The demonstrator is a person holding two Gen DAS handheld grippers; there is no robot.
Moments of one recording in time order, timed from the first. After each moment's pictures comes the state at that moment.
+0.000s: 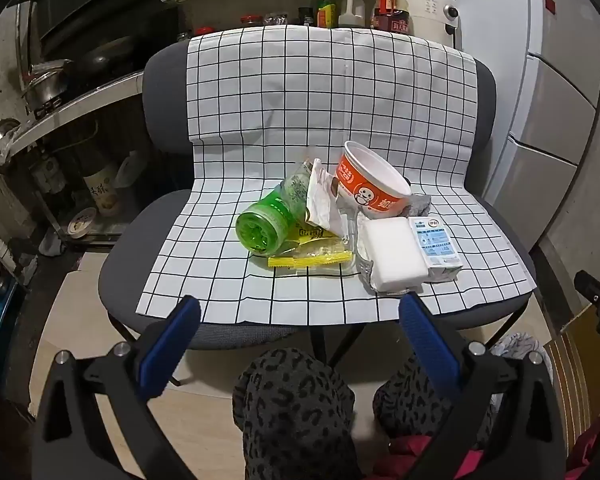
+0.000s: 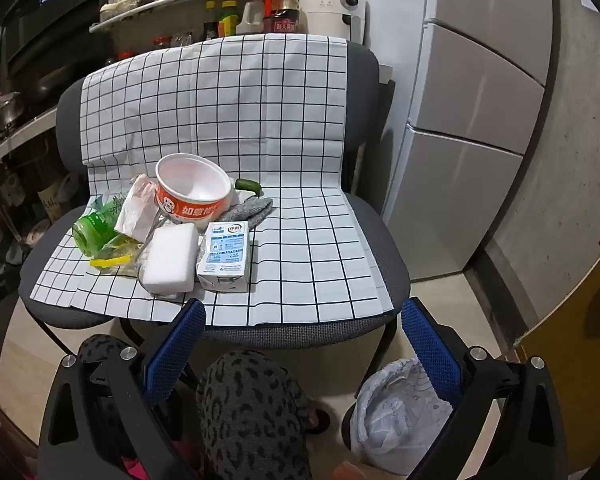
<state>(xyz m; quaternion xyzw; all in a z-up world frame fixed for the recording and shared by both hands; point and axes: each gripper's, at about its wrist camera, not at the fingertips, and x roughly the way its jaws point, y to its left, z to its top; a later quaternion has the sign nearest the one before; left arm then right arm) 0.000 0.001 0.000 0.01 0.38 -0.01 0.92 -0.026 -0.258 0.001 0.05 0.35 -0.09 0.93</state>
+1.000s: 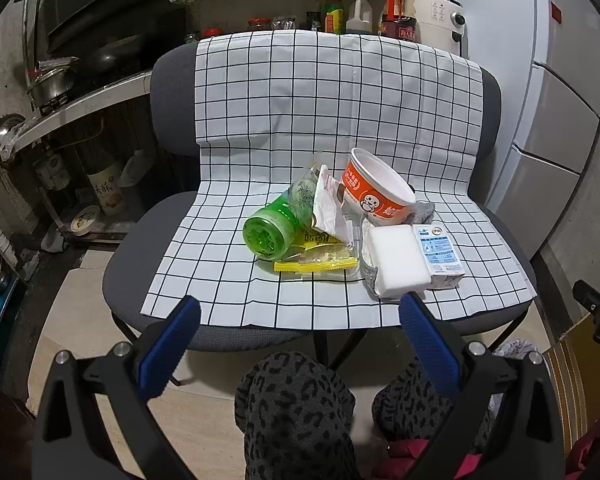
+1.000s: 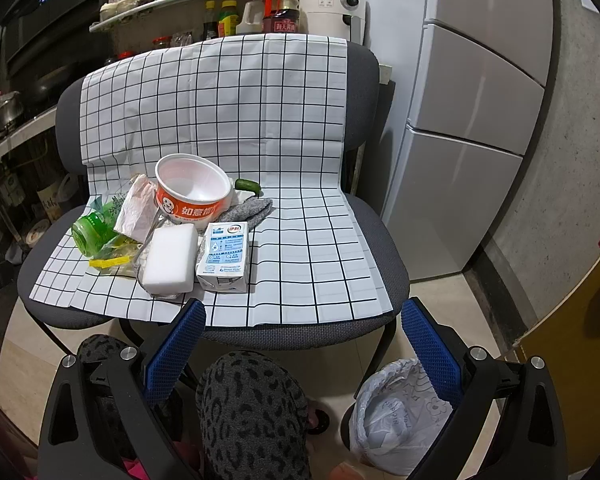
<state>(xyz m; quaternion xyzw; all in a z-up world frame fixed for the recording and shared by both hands) 0.002 0.009 0.007 0.01 0.37 -0.01 0.93 -0.024 -0.252 0.002 0.06 0.35 -0.09 0.93</state>
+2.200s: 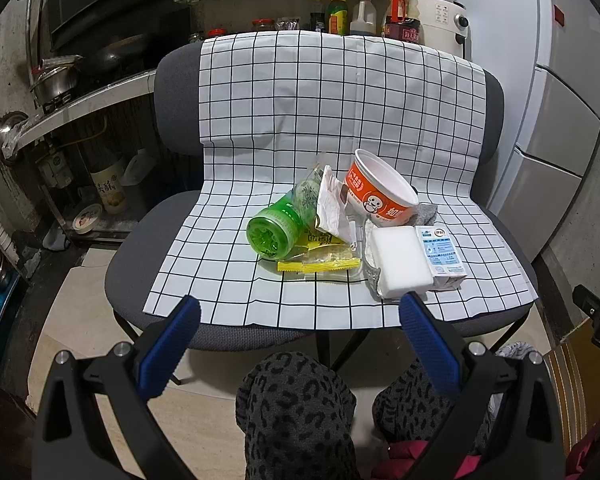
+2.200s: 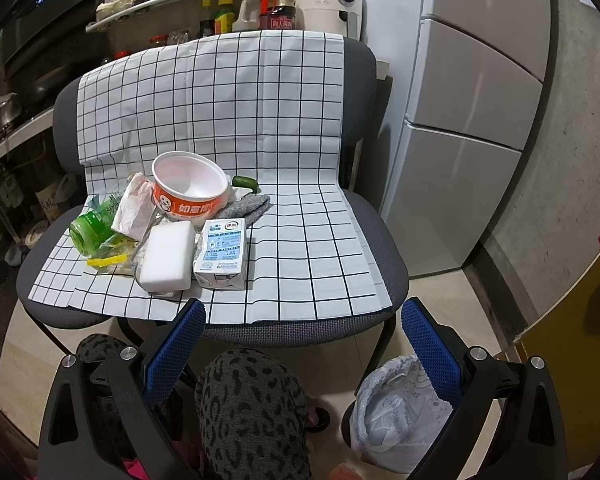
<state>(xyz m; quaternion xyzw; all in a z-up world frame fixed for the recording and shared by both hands) 0.001 0.010 0.007 0.01 0.37 0.00 0.93 -0.023 -0.245 0.001 0.06 0.35 -0.10 0.93</state>
